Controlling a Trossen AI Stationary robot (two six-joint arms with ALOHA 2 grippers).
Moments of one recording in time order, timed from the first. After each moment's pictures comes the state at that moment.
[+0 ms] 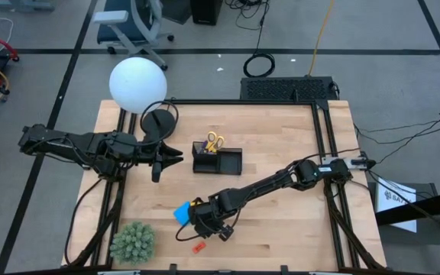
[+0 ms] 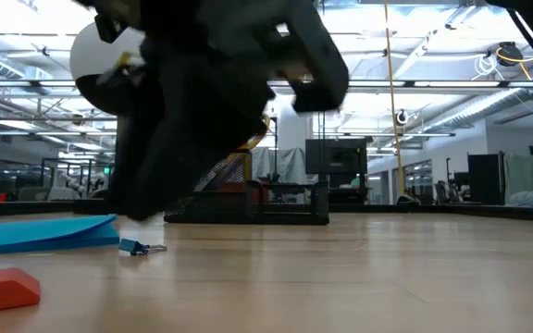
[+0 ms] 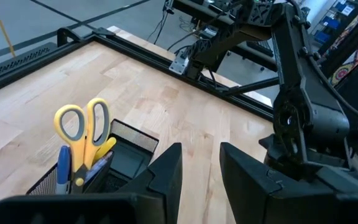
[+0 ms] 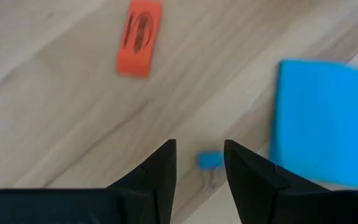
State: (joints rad) left arm -0.16 0.82 0.79 -0.28 -0.21 -0.48; right arm 0.32 2.41 2.02 -0.71 -0.16 -0.50
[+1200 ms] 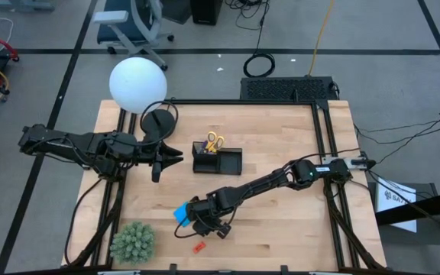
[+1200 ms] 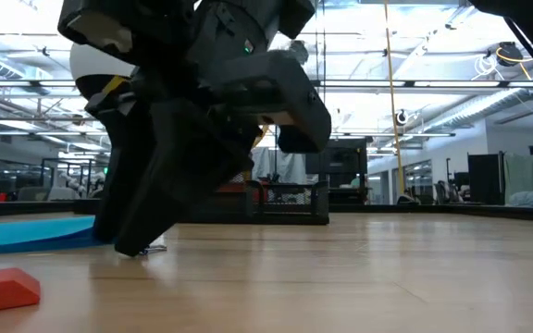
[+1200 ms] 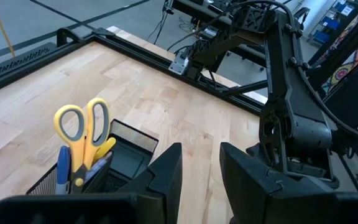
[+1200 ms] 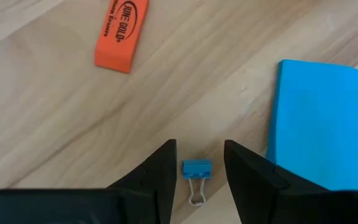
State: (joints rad) left arm -0.16 0.82 0.79 -0.28 -0.21 -0.48; right arm 0.30 2.45 2.02 -0.66 -0.19 -0.56
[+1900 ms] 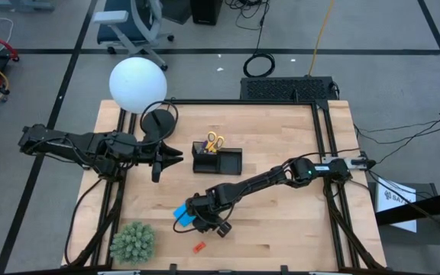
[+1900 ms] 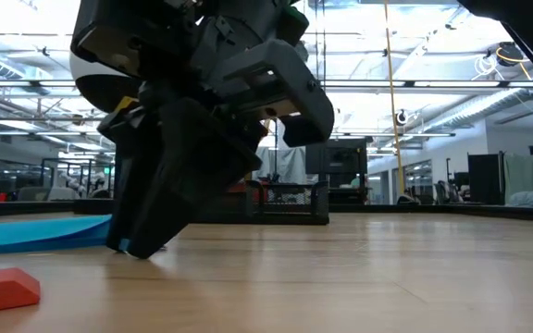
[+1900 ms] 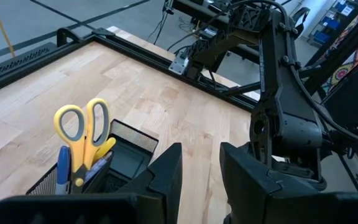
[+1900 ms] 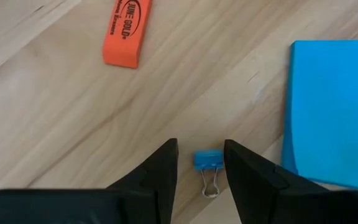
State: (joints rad) left arm -0.16 0.82 0.79 -0.28 -0.21 -0.48; right arm 0.27 2.46 2.03 -0.74 -0.27 -0.52
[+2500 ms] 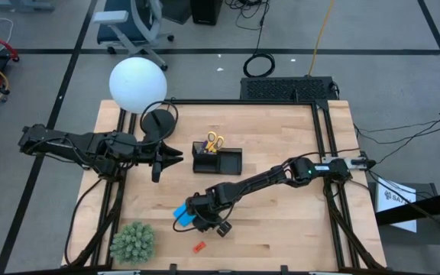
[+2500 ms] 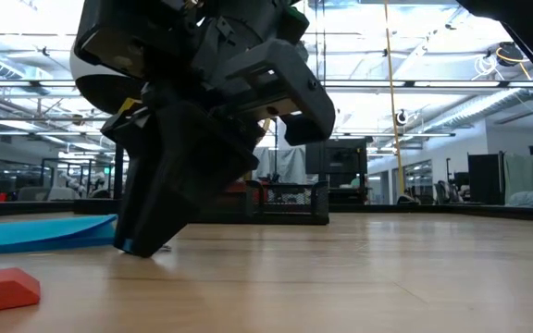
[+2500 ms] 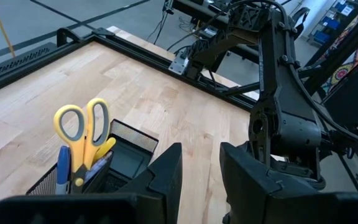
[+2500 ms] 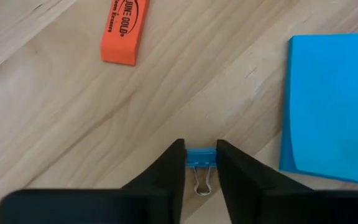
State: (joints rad) left arm -0.16 0.82 0.79 -0.28 -0.21 -0.48; right arm 0.27 2.46 2.02 -0.74 -0.26 -0.51
